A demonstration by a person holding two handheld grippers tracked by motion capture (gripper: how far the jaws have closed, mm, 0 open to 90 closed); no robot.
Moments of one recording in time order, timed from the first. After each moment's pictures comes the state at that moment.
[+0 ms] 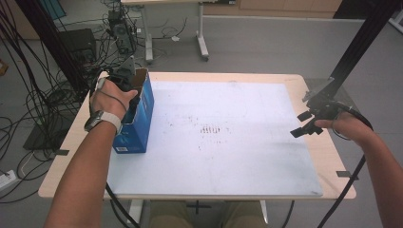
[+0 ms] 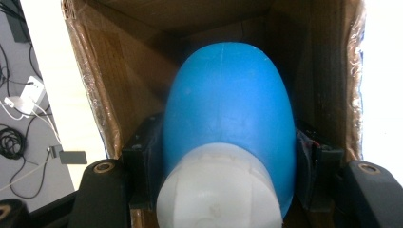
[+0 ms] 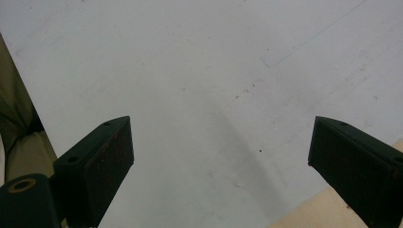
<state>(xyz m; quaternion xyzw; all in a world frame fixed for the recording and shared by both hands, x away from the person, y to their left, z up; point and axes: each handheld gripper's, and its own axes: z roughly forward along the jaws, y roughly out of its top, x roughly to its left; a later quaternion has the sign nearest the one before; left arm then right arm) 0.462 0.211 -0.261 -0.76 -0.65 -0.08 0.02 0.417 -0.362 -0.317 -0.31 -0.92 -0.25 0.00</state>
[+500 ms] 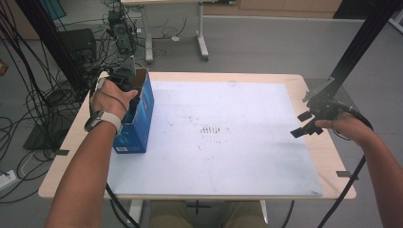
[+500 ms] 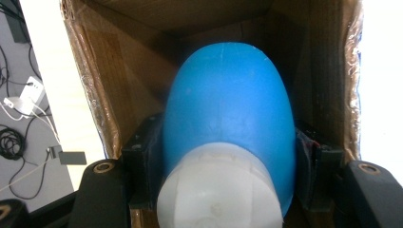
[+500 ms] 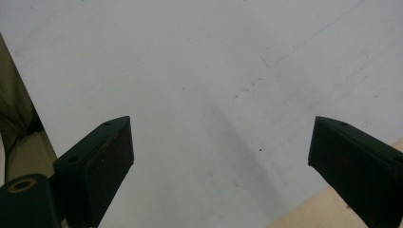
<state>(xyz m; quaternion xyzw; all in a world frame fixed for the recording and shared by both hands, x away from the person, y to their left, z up) 0.462 0.211 -0.261 -0.76 -0.65 -0.08 0.02 0.417 -0.363 -0.317 -0.31 -0.92 -0.26 0.00</state>
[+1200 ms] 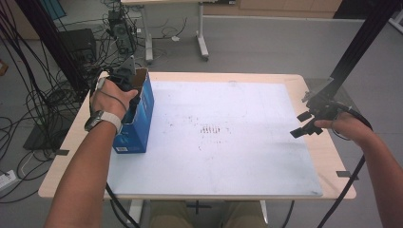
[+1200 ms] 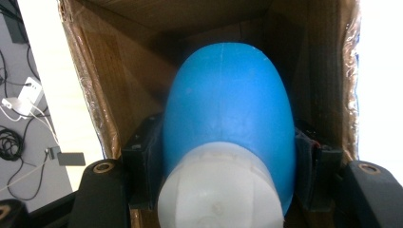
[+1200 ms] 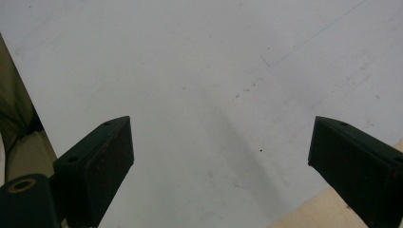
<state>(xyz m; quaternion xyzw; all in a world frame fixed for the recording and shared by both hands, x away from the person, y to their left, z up) 0.462 0.211 -0.261 -0.76 -0.65 -0.08 0.02 0.418 -0.362 -0.318 -0.31 -0.92 -0.25 0.00</state>
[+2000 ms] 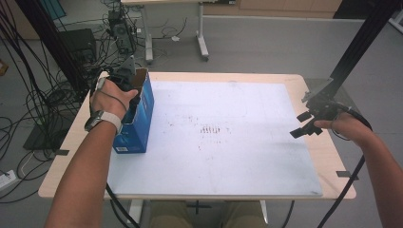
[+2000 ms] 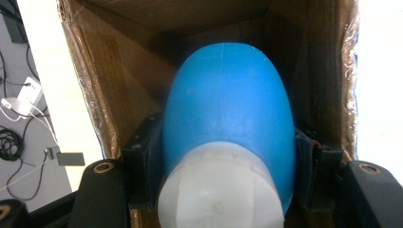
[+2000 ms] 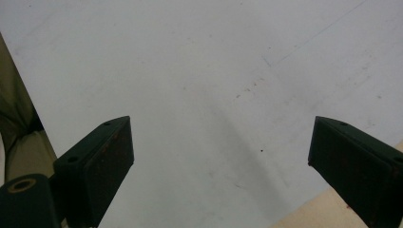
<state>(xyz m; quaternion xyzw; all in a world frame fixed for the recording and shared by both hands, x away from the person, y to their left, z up) 0.462 0.211 -0.261 -0.76 -0.65 -0.08 0.02 0.417 -0.362 -0.319 -0.31 -0.92 -0.25 0.00</state>
